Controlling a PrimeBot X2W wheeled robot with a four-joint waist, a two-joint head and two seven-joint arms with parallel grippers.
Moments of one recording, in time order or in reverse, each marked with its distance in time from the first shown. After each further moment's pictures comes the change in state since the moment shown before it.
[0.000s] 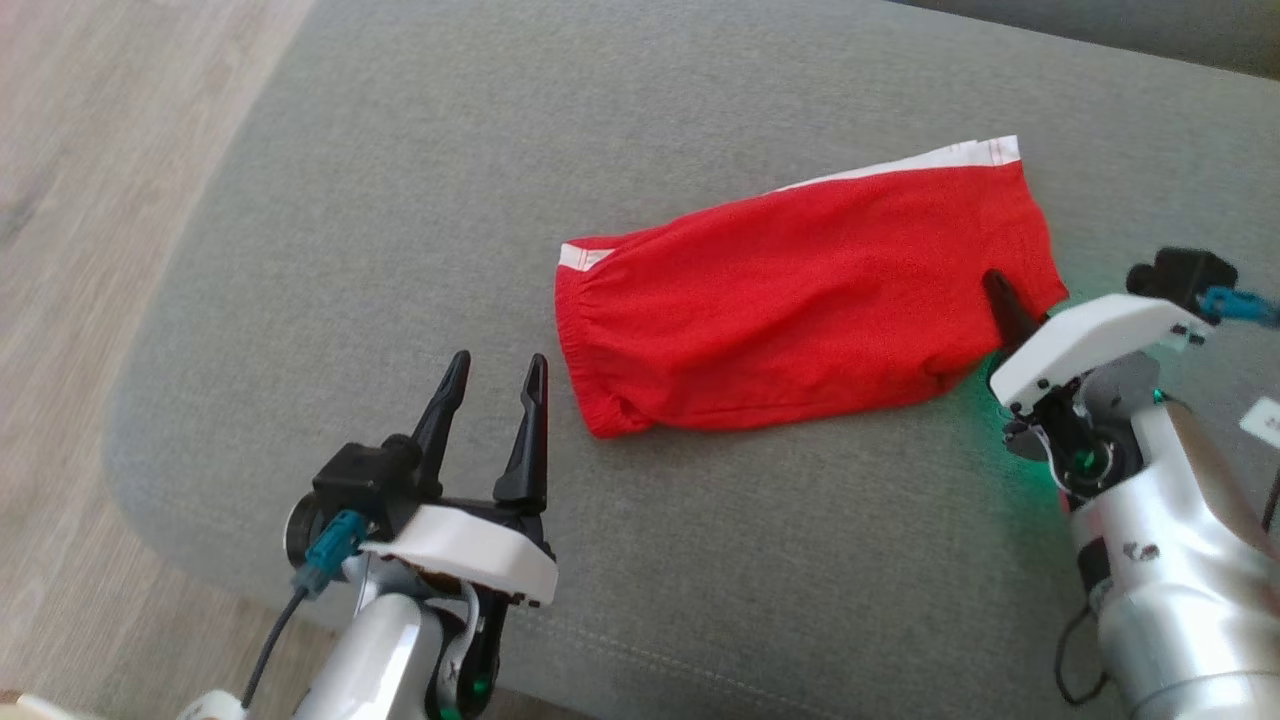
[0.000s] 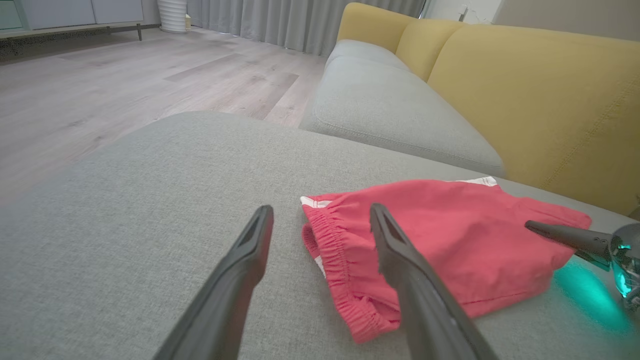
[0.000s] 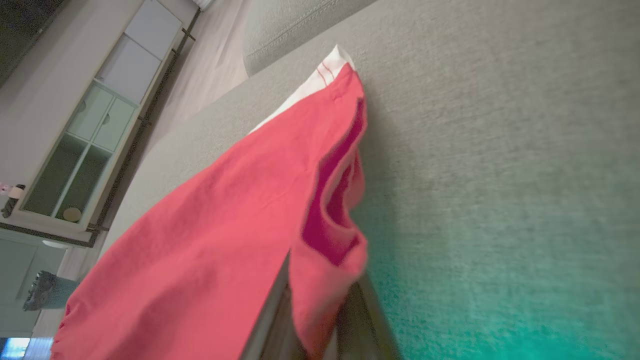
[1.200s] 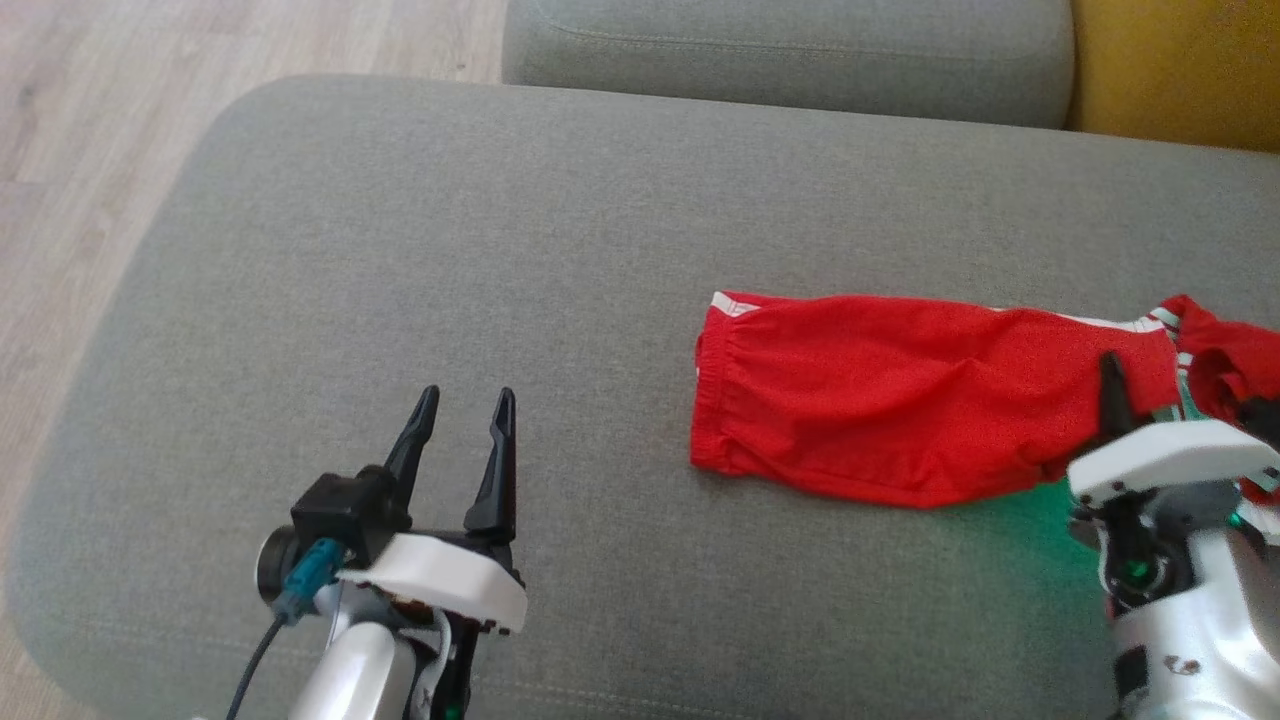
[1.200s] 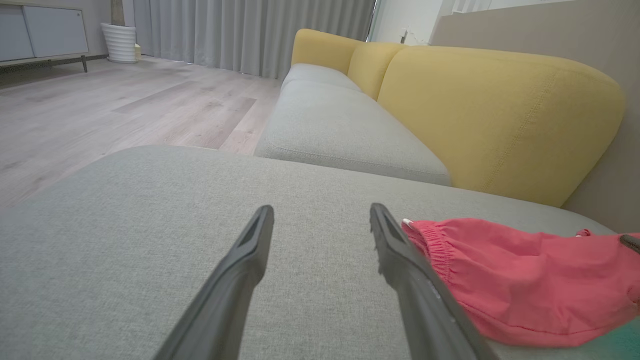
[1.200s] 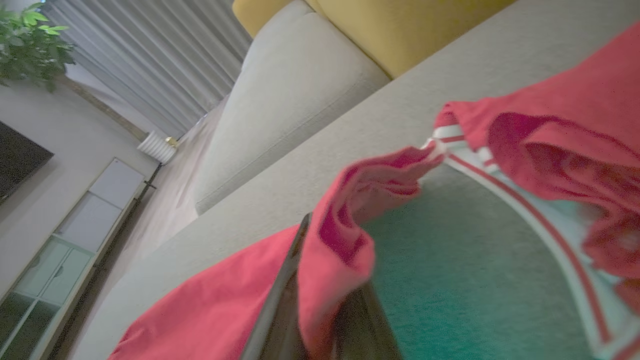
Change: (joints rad) left arm 0.051 0.000 0.071 0.028 0.054 -0.038 0.000; right arm 0.239 0.027 -0.207 -0.146 -0.019 0.000 -0.193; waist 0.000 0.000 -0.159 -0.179
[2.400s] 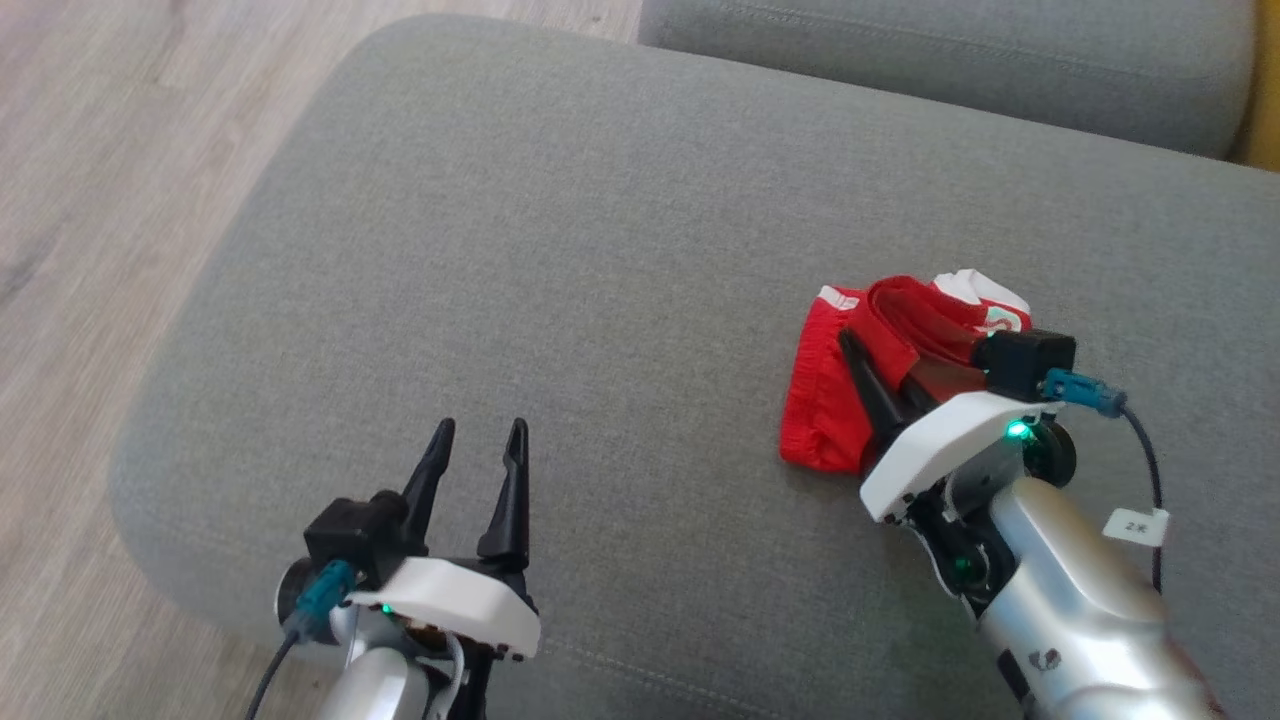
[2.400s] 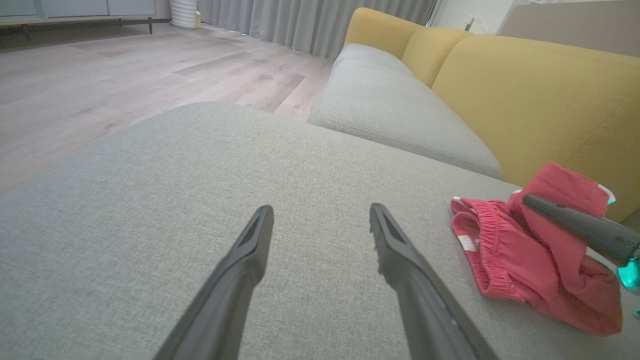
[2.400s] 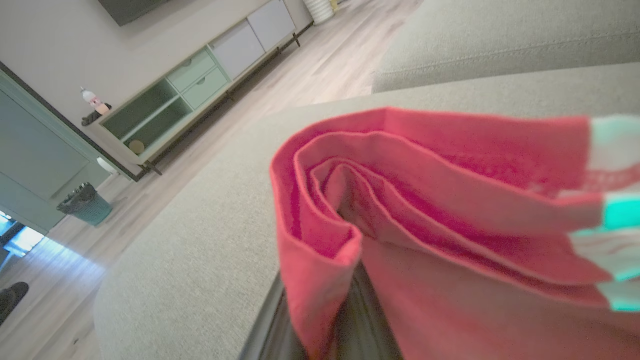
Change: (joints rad) left arm 0.033 0.000 -0.033 0.013 -0.058 0.016 0.000; right arm -0.095 -0.052 0.648 -0.028 0.067 0.000 -0.075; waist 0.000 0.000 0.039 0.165
